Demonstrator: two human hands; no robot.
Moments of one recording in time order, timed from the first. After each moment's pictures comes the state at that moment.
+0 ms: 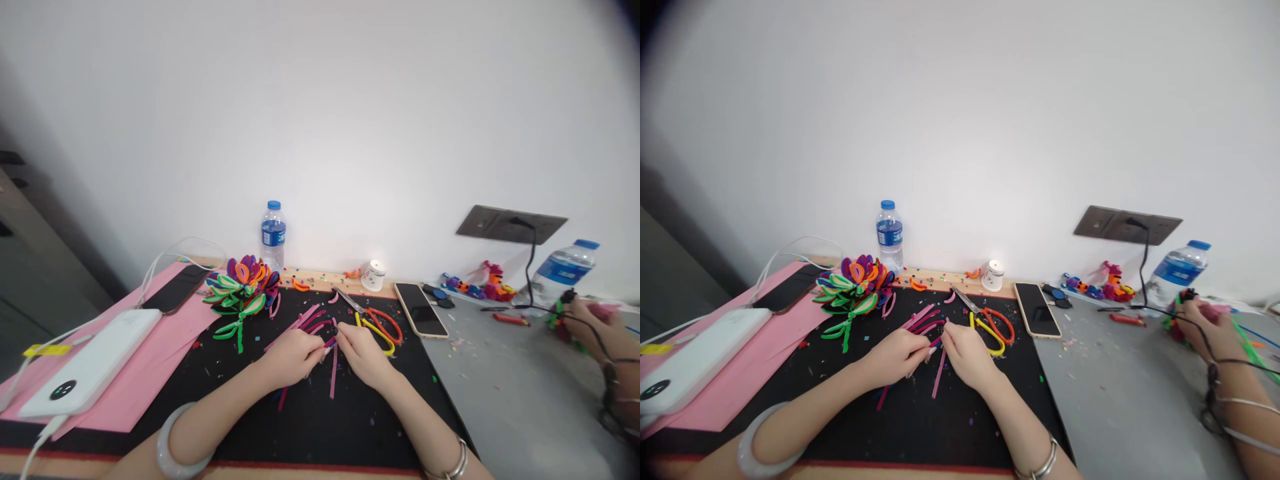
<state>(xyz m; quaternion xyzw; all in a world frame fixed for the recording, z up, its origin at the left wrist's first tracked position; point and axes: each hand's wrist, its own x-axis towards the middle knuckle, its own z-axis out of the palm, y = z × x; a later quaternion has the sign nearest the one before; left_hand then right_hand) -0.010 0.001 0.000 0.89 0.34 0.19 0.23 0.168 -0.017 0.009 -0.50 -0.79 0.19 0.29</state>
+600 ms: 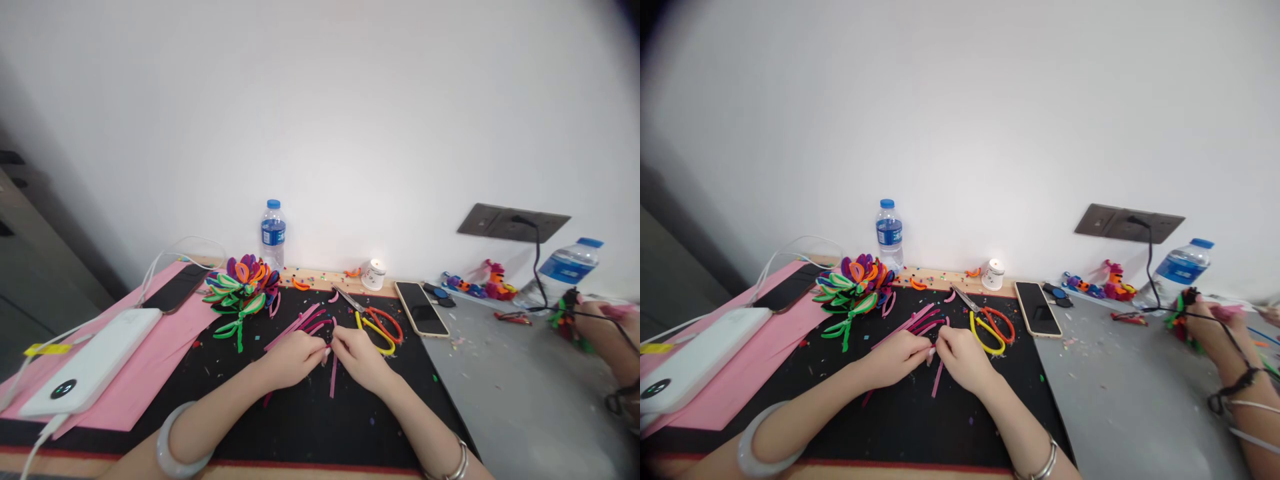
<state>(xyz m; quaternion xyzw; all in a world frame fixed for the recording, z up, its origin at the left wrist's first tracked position) -0.010 0.004 -0.008 0.90 0.32 0.17 0.25 0.164 -0.019 0.004 -0.49 -0.78 0.27 0.30</state>
